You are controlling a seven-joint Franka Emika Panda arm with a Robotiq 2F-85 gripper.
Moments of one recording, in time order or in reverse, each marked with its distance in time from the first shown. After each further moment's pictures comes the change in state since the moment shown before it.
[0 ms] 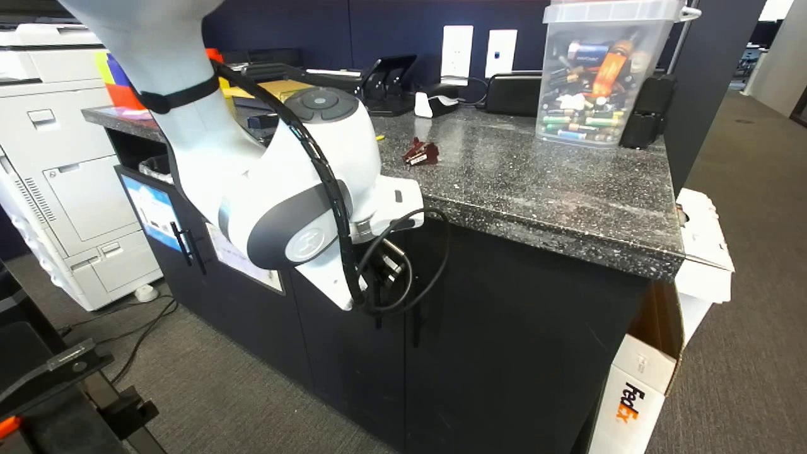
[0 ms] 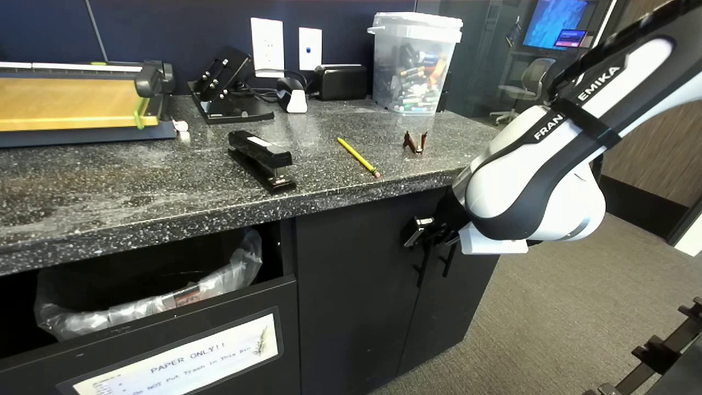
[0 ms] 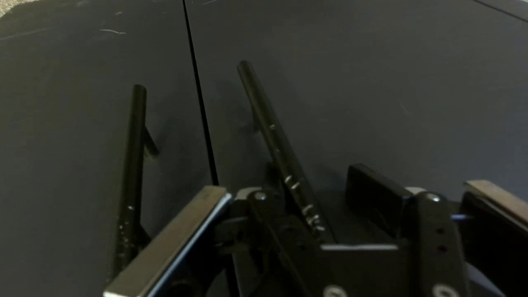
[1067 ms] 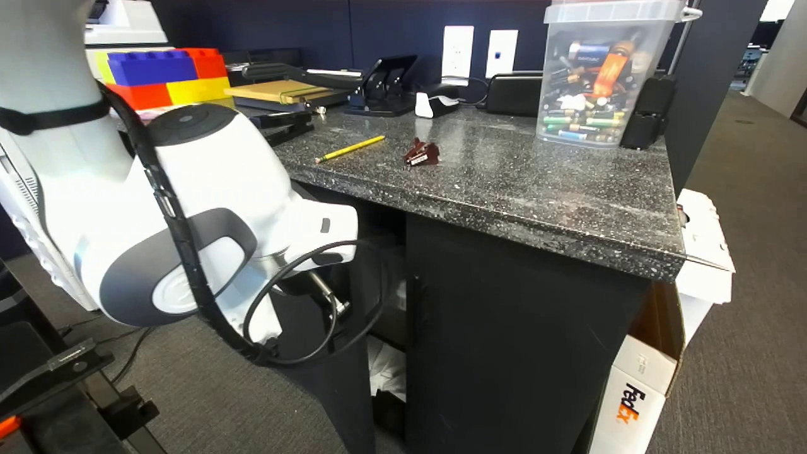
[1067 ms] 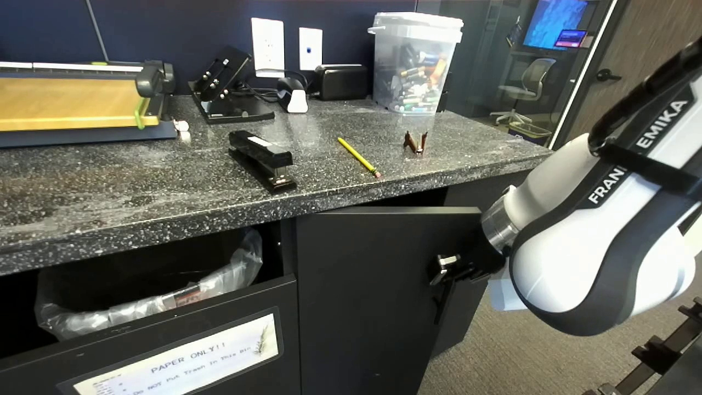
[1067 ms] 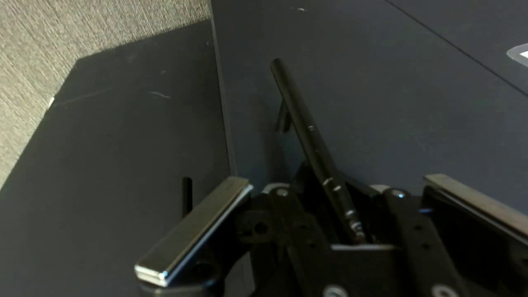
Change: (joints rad) arm 0.189 -0.118 -0.129 -0.333 0.085 0.243 0.166
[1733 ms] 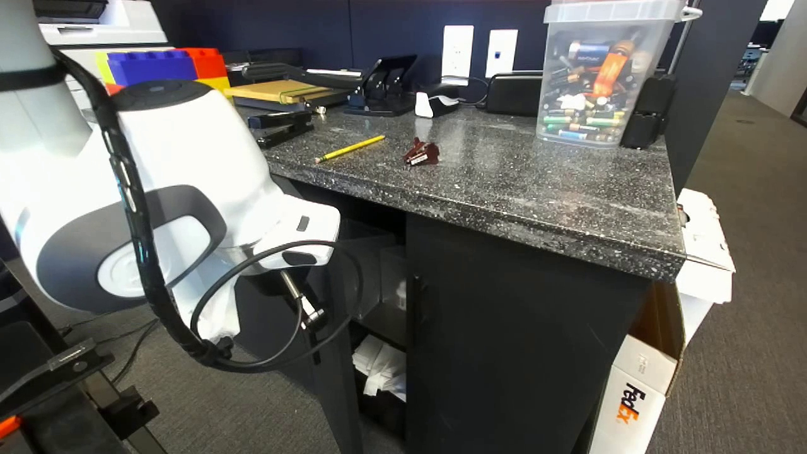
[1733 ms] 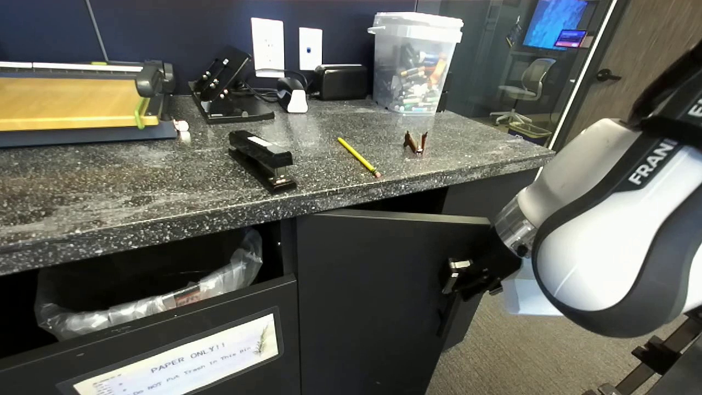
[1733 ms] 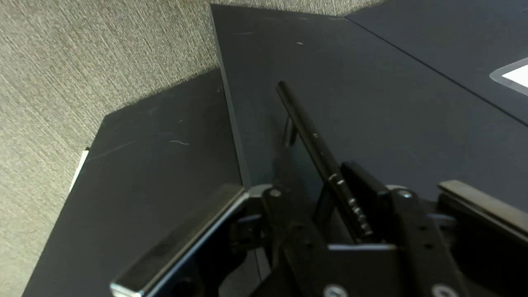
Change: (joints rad) arm 0.023 -0.104 -0.001 -0.110 0.045 -0.088 0.093
